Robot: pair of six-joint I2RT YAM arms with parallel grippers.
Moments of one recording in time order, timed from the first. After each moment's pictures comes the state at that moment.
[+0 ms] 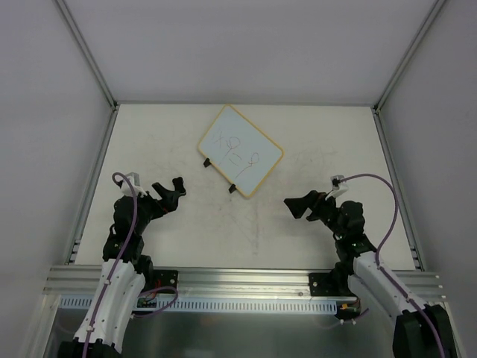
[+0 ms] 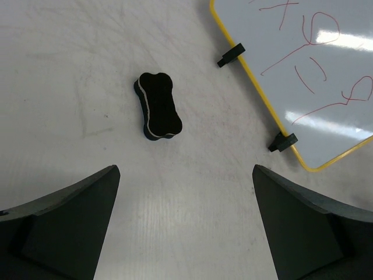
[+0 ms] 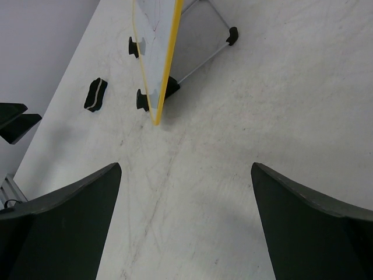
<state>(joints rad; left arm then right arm) -0.04 0.39 0.21 -0.16 0.13 -0.53 0.28 0.61 0.07 0.34 -0.33 0.58</state>
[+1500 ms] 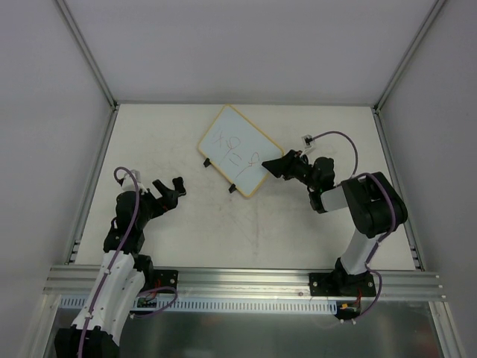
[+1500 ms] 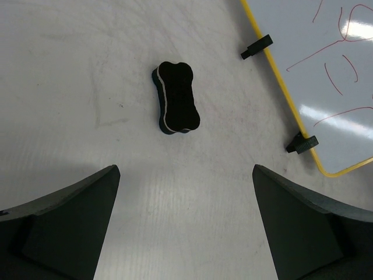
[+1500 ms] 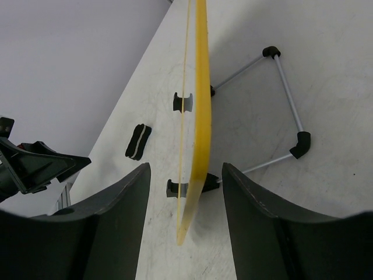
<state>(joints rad) -0.04 0.53 0.24 -0.16 0.09 -0.54 0.30 1.79 0.57 1.18 -0.57 0.78</state>
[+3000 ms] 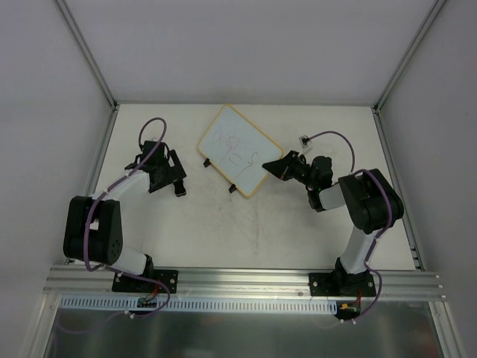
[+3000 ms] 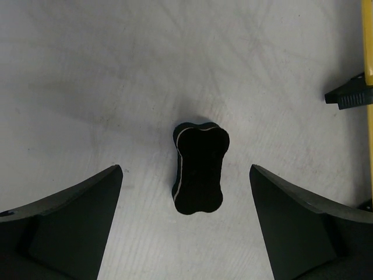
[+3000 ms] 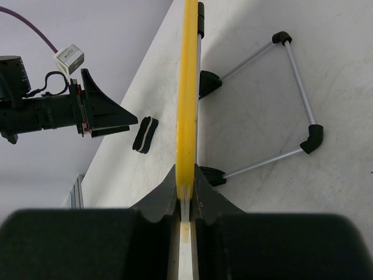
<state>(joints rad) -0.13 1.46 0.82 -0.29 -0.09 -0.54 0.30 1.84 0.60 1.18 -0.62 0.81</state>
